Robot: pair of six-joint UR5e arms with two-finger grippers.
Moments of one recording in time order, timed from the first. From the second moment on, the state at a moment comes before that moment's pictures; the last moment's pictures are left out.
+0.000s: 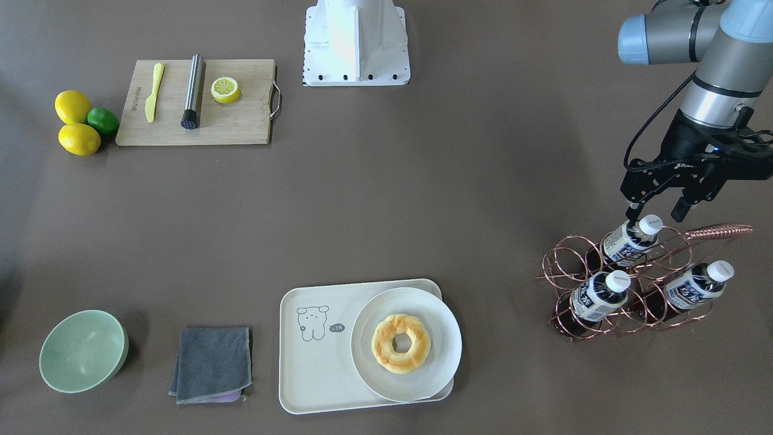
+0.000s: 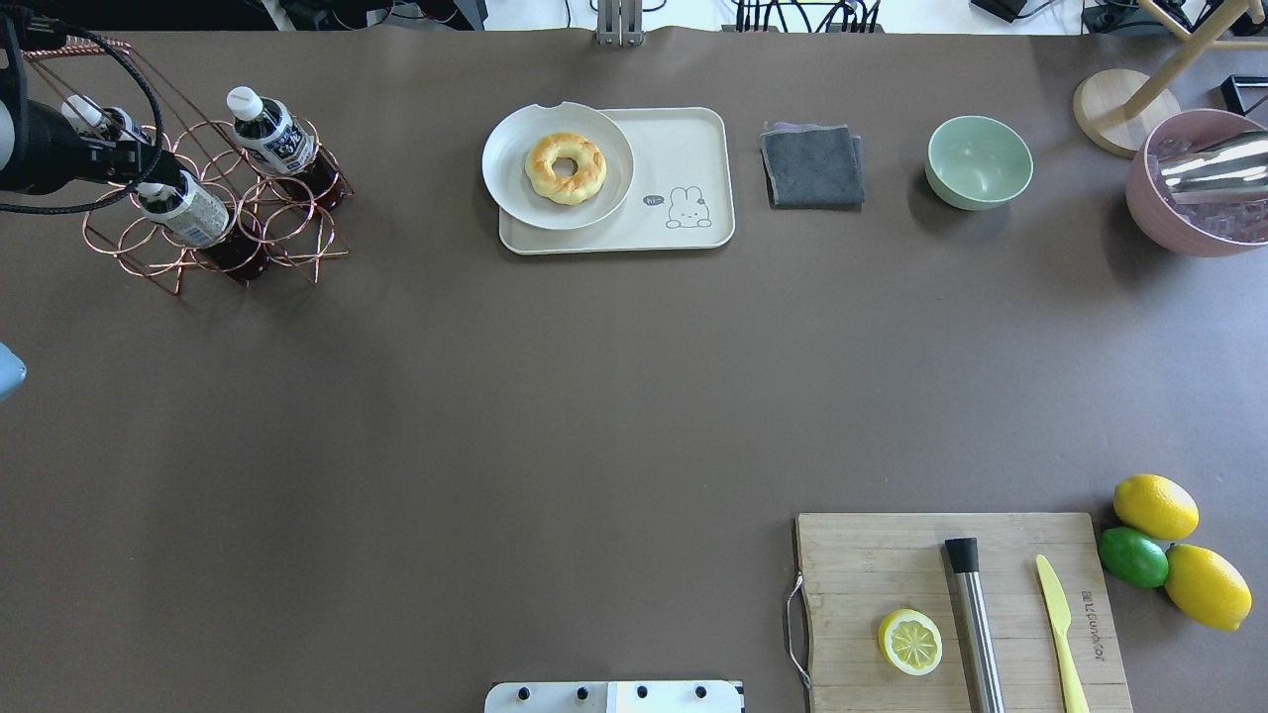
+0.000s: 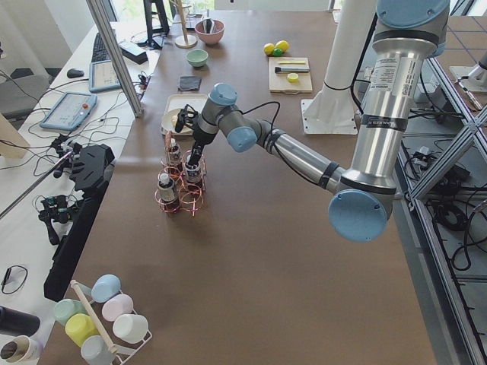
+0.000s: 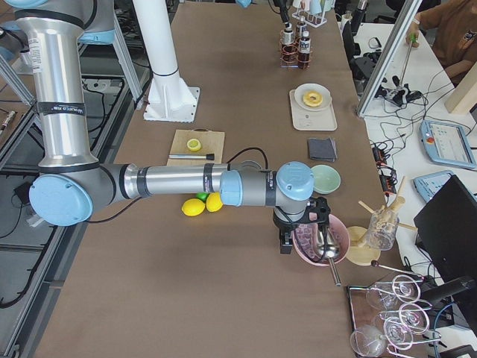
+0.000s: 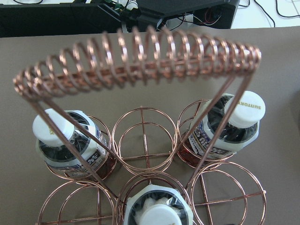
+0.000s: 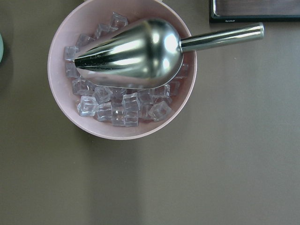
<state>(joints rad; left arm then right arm) -1.04 -1.73 -1.88 -1.96 -1.90 -0.85 1.61 -1.50 1.60 -1.62 2.38 0.01</state>
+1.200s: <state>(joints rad) -1.03 -1.74 -1.86 -1.96 -1.90 -0.85 1.61 -1.50 1.60 -1.62 2.39 0.01</state>
